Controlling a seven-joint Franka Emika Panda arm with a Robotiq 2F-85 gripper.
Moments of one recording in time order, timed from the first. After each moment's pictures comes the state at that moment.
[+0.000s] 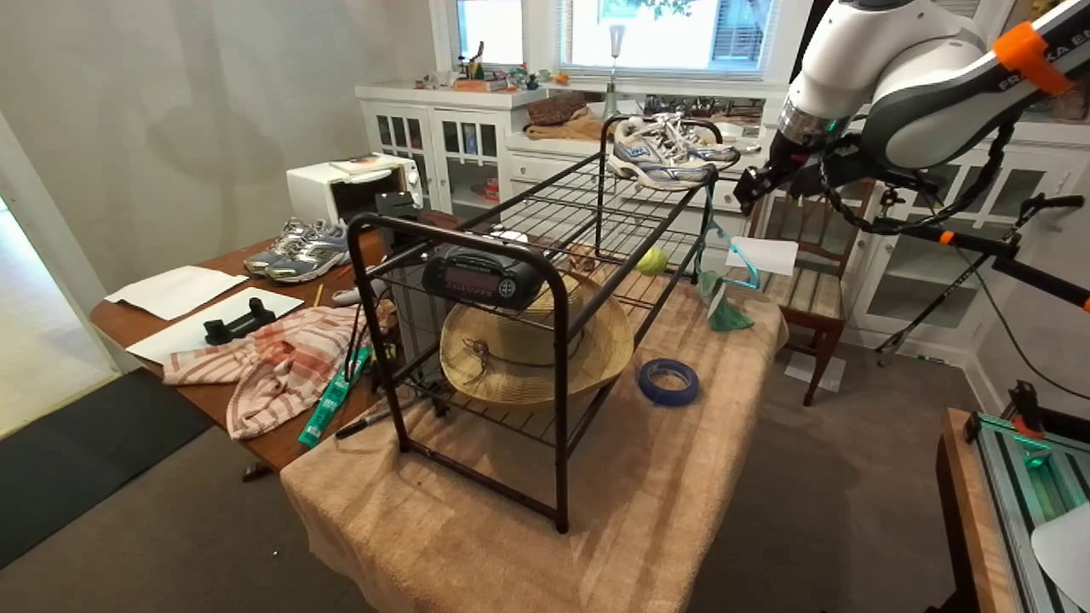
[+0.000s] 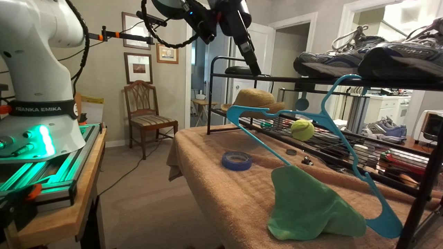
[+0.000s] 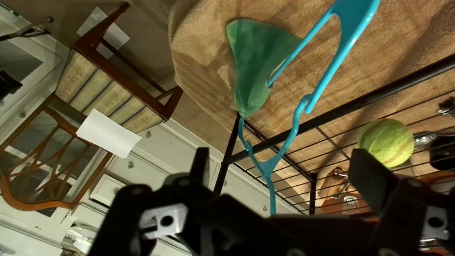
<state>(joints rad) -0.50 -0.20 -0.03 -2.49 -0.79 2.64 0.82</state>
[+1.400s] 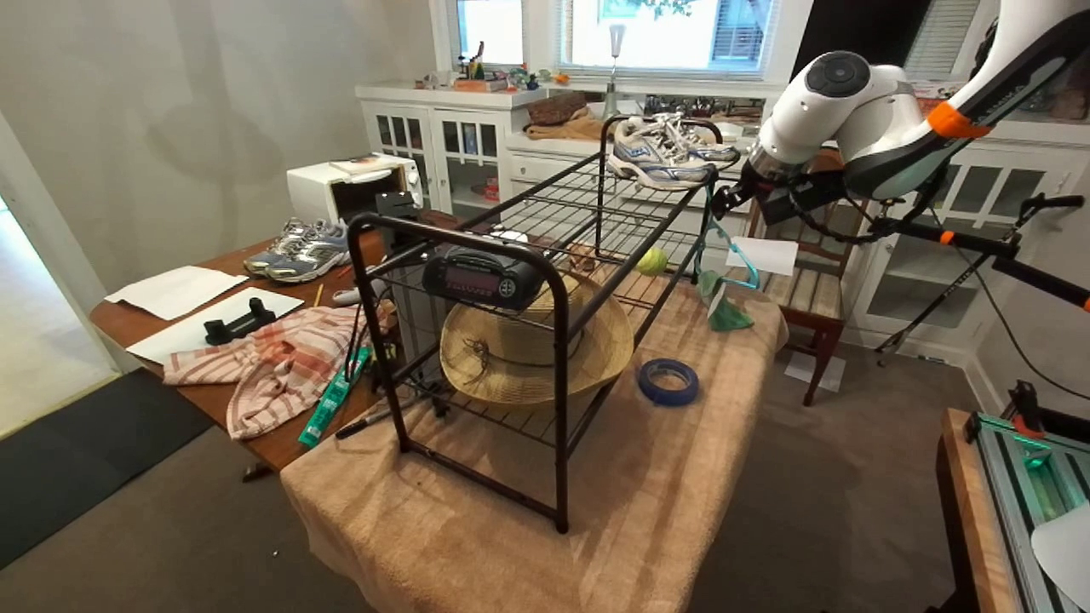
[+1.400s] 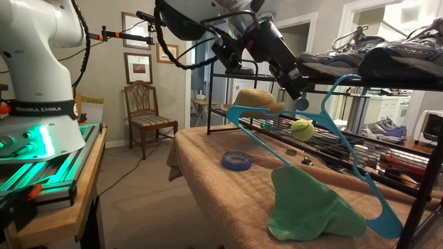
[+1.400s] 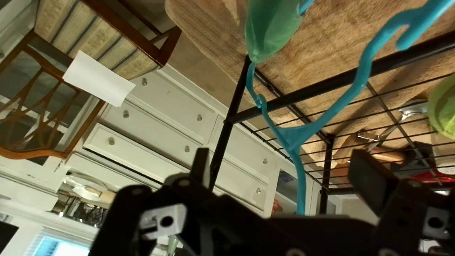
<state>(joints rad) -0.50 0.14 -0.17 -2.24 -1.39 2.89 1.28</state>
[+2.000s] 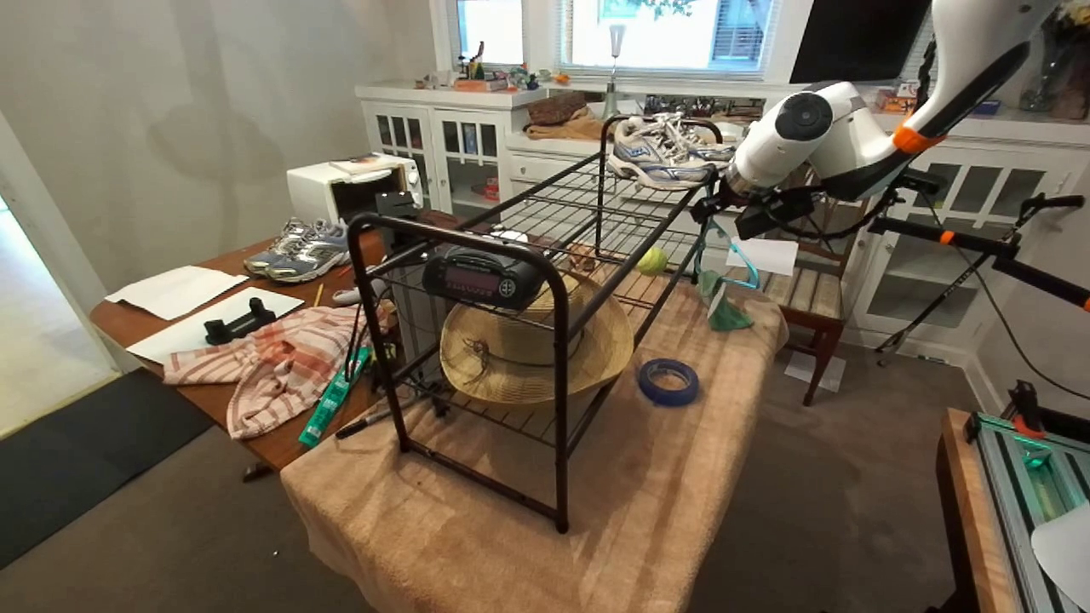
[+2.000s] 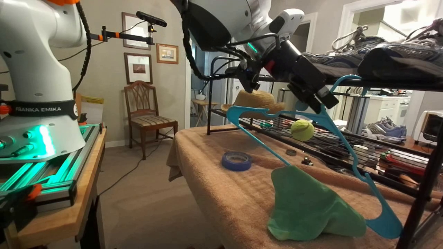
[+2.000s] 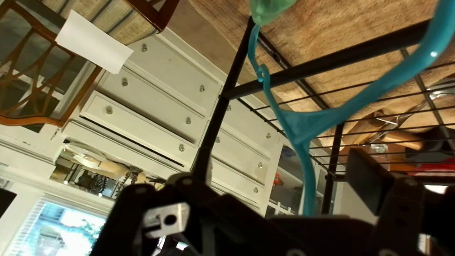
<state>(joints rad) -0.50 0.32 -0.17 -2.04 -1.75 2.89 1.63</state>
